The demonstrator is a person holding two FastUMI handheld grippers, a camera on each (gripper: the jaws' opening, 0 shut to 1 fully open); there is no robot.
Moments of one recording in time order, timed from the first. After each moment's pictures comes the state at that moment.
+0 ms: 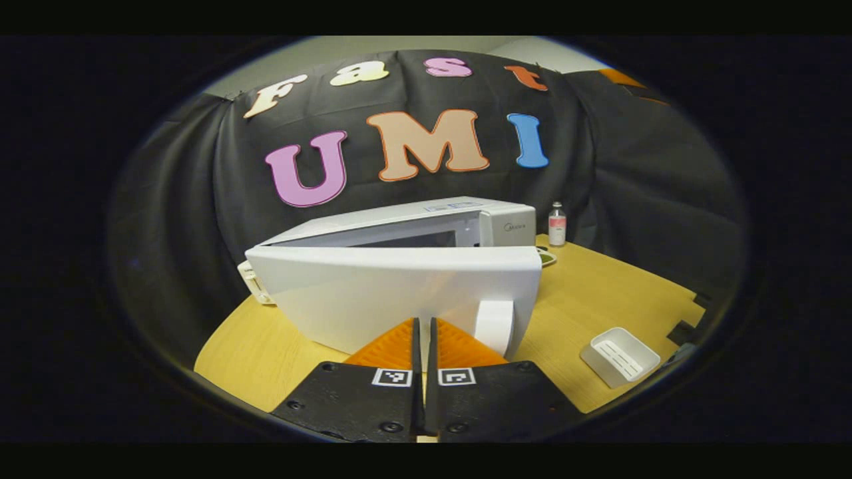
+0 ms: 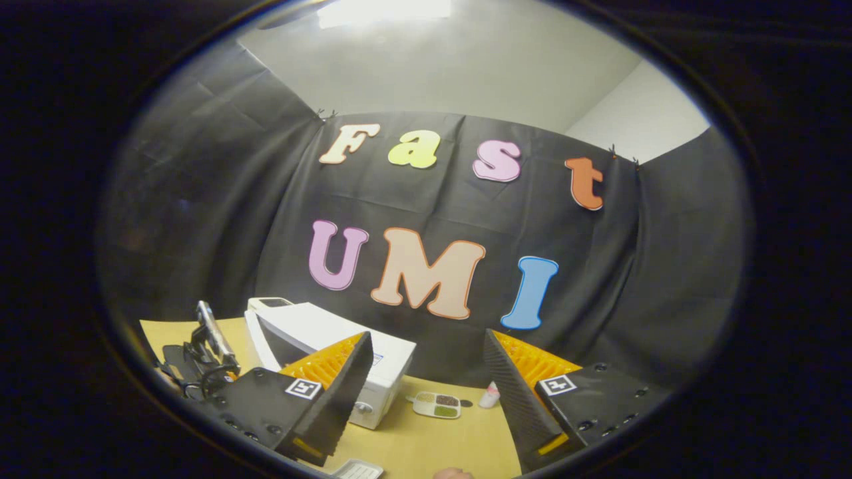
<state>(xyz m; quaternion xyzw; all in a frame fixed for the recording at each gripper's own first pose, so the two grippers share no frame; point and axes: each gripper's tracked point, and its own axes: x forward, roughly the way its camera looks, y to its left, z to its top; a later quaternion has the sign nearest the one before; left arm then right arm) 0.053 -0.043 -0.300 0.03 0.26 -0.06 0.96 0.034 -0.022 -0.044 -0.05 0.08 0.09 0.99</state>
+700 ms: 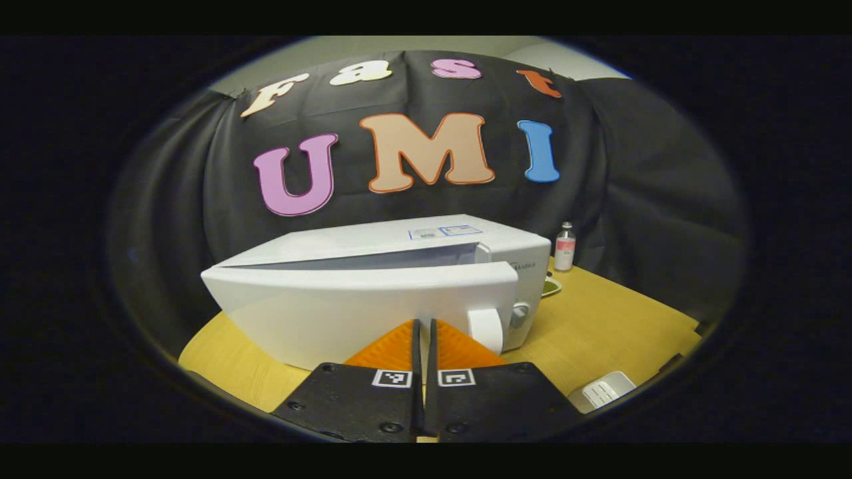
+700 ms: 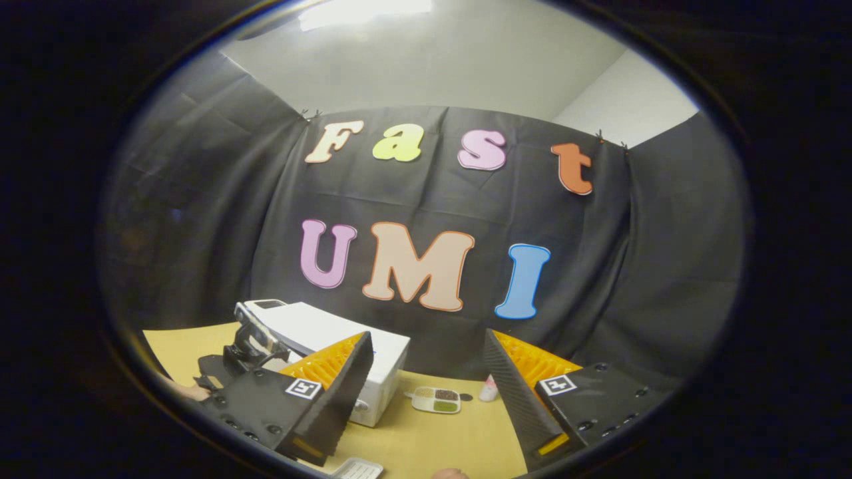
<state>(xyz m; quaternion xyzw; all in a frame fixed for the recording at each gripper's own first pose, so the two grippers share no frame) 0.138 -0.075 -0.292 0.01 0.23 -0.05 0.97 0.043 -0.043 -0.054 -0.03 0.09 0.07 0.99</state>
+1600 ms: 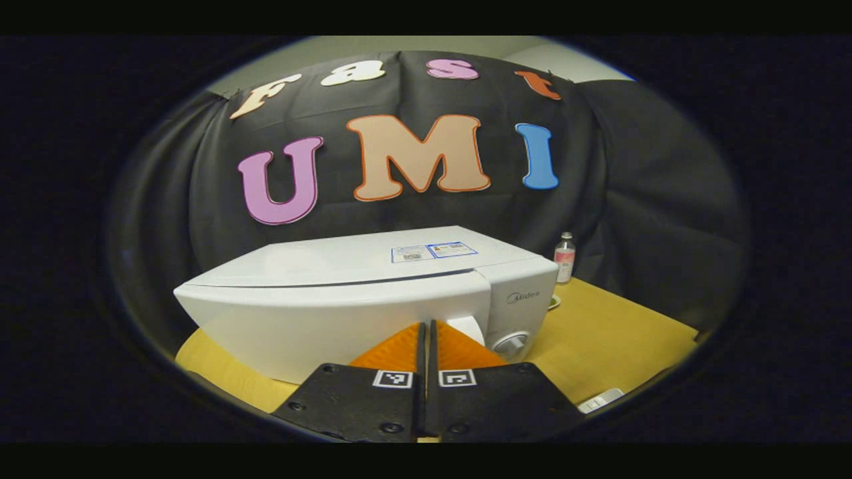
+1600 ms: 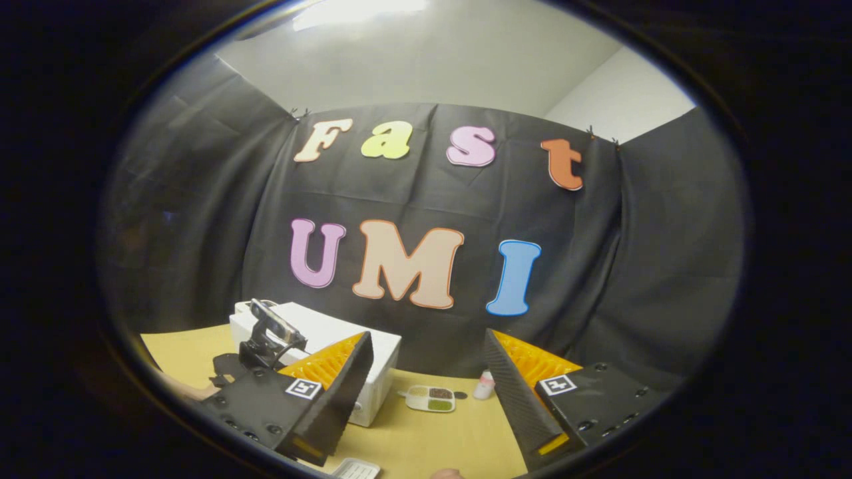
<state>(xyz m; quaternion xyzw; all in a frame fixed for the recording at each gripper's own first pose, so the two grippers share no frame) 0.184 -0.087 -0.290 0.00 0.21 -0.07 0.98 0.048 -0.058 -0.058 -0.02 0.10 0.05 0.99</state>
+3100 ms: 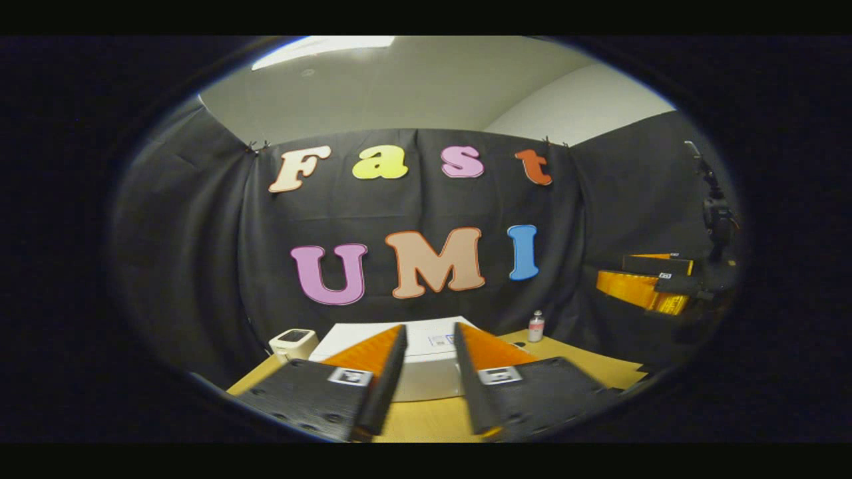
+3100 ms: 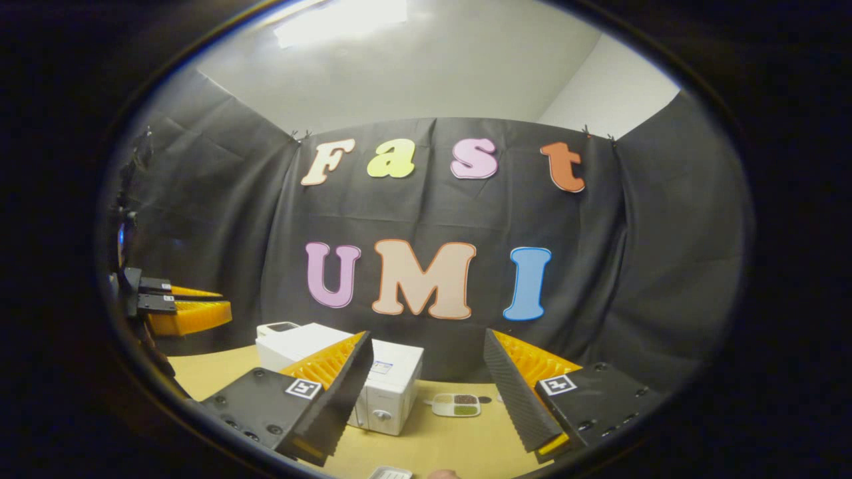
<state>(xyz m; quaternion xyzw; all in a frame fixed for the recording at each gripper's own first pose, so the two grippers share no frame) 0.037 -0.028 -0.009 -0.01 0.04 -0.06 1.00 0.026 -0.032 -0.032 0.02 0.07 0.07 0.99</state>
